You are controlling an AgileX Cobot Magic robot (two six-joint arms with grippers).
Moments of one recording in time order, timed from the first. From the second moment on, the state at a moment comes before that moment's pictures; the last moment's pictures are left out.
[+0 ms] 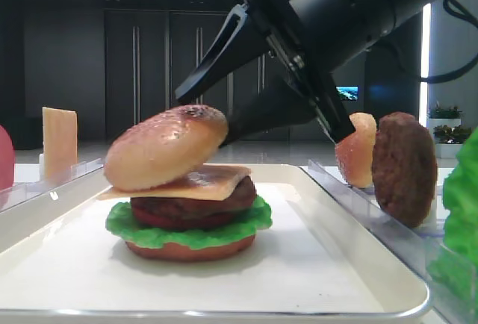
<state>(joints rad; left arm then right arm) 0.01 -0.01 -0.48 0.08 1.11 -0.05 0.48 1.80 -0.94 1.47 0.78 -1.09</state>
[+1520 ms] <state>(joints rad) 0.01 -0.01 -0.48 0.08 1.11 -0.05 -0.12 1.19 -0.91 0.02 1.15 -0.02</state>
